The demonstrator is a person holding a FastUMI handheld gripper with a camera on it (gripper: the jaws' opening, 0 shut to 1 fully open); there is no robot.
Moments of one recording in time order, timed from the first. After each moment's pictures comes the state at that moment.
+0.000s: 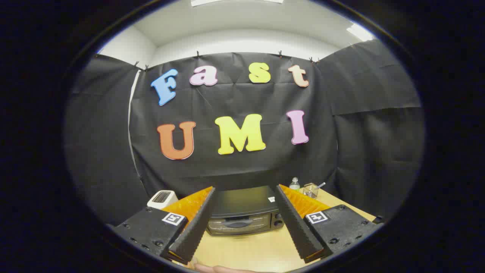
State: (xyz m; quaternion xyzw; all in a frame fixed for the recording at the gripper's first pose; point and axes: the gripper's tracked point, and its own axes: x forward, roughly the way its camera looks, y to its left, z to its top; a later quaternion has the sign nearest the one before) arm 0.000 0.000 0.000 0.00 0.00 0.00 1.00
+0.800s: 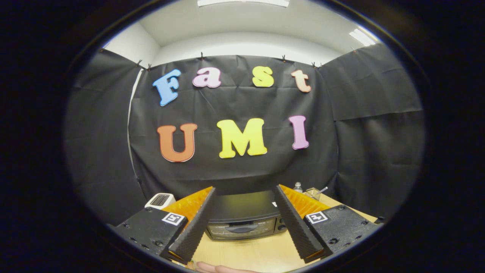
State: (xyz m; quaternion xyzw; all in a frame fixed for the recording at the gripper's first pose) arm 0.017 0.011 -0.004 -0.01 -0.01 -0.01 1.00
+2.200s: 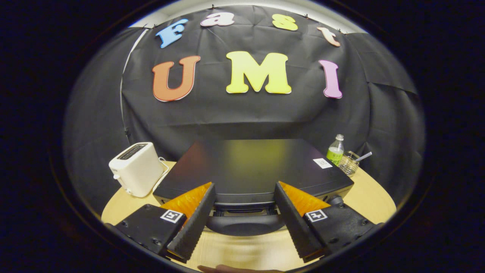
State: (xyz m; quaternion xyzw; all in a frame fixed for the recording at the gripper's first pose) arm 0.202 0.019 -0.213 -0.04 0.14 0.03 0.99
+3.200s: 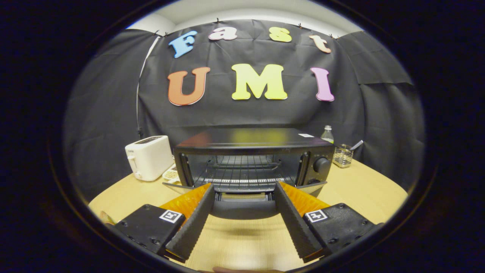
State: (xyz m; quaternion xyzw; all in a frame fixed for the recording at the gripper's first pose) arm 0.099 -0.003 -0.285 -0.04 0.09 0.05 0.99
